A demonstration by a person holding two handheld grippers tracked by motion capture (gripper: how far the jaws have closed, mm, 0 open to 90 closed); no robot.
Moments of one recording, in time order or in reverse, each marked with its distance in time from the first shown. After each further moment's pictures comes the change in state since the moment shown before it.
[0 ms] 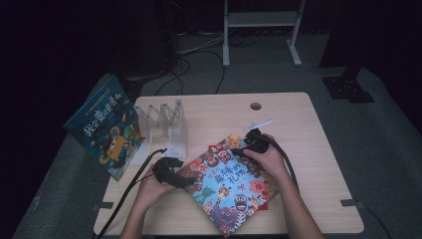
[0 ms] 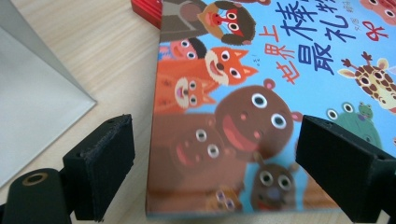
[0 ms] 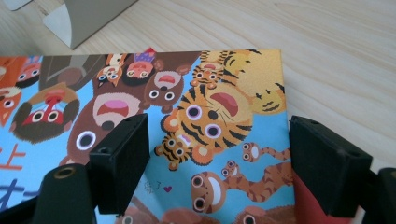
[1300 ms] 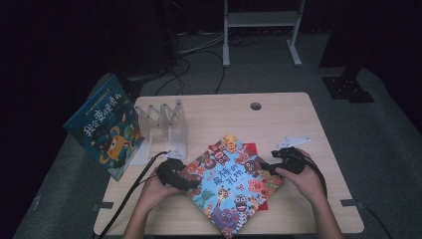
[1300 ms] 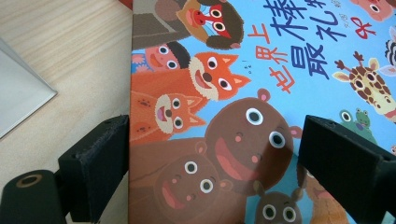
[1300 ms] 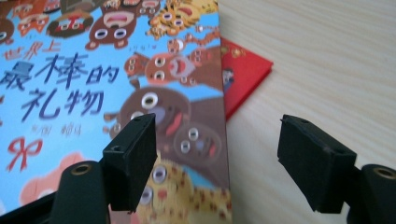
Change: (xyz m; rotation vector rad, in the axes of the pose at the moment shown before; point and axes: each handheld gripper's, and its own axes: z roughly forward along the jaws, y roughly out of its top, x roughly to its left) left arm -0.003 -0.002 0.010 0.019 -0.059 -0.035; right arm 0.000 -0.073 -0.099 -0.047 -0.093 -0.039
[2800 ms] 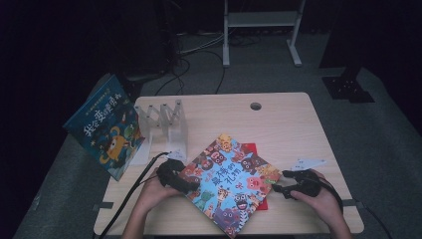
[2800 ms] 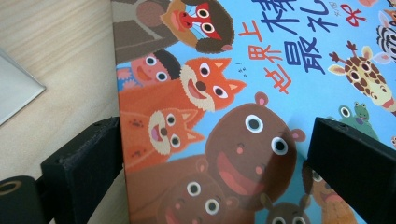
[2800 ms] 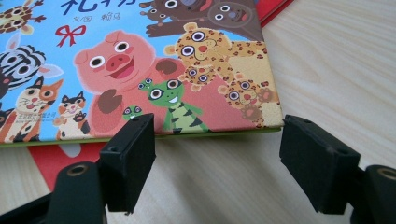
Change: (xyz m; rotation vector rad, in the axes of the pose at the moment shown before) left arm -0.001 -0.001 0.001 0.024 -0.024 0.005; right arm 0.006 -0.059 -0.024 0.031 0.063 -0.021
